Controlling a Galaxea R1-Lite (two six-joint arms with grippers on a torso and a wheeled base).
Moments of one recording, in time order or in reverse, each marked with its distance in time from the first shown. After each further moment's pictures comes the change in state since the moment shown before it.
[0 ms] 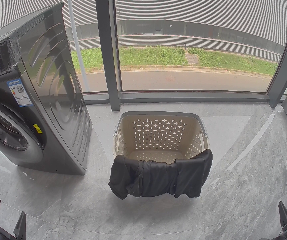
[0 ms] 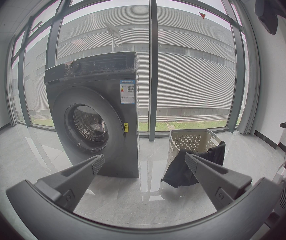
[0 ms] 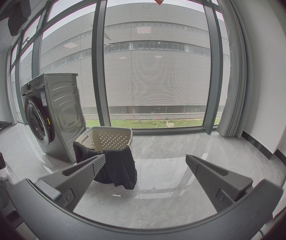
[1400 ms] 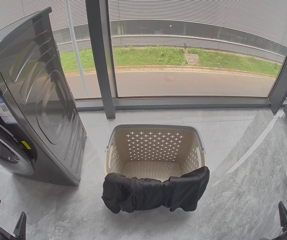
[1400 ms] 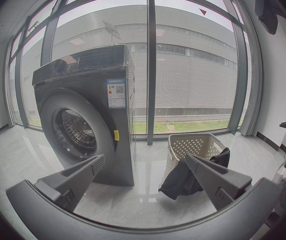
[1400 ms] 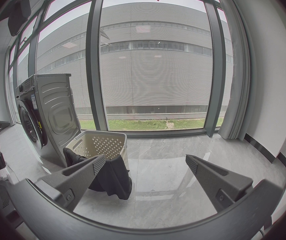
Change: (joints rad) left arm 0.000 0.000 0.000 0.000 -0.001 0.001; right arm 0.000 0.000 0.000 0.000 0.000 0.000
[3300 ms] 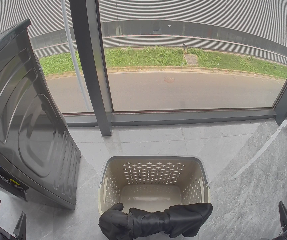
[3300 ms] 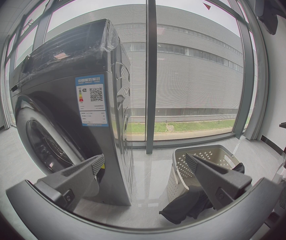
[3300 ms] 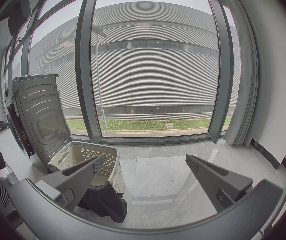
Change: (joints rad) left arm 0.000 0.000 0.000 0.000 0.000 -0.001; right arm 0.000 0.000 0.000 0.000 0.000 0.000
